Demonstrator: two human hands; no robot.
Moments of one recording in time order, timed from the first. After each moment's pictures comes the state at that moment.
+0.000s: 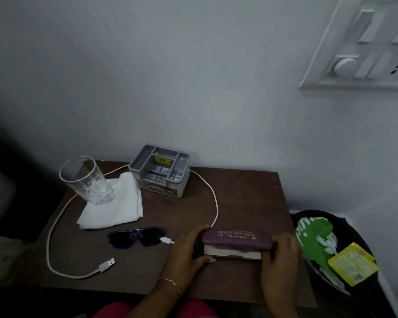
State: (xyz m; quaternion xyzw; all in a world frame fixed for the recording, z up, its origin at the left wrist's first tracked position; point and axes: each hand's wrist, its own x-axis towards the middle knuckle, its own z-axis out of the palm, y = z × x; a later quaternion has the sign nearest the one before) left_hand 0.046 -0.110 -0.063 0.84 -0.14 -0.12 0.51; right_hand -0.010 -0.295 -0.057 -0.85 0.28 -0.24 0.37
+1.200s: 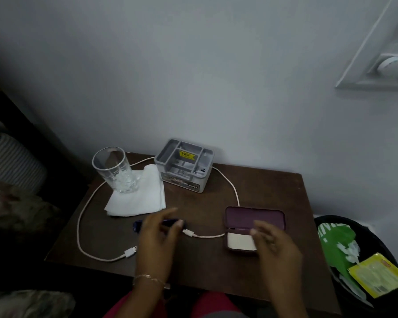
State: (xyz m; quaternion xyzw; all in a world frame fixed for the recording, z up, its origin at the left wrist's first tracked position) left_hand 0.046 -0.041 -0.010 0.84 0.05 0.11 0.53; right_hand 0.000 -0.242 -0.010 -0.81 0.22 -0.17 0.52
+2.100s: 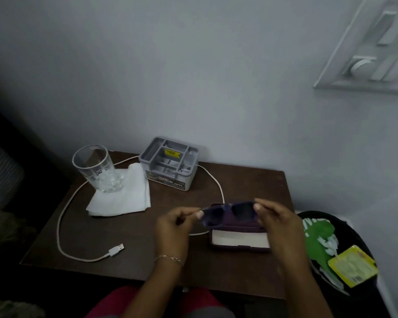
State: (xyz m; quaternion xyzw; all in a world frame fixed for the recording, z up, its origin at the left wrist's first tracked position) left_hand 0.057 -0.103 -0.003 0.73 0.08 0.00 0.67; right_hand 0.025 -0.286 0.023 -0.77 0.24 -0.15 0.58
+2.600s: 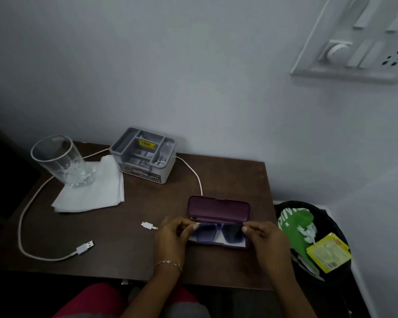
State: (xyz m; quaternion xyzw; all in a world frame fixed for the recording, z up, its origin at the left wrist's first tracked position) left_hand 0.041 -0.142 -0.055 0.82 0.03 -0.02 0.57; right_hand -0.005 -0.333 -0.036 -0.87 0.24 -0.08 0.43
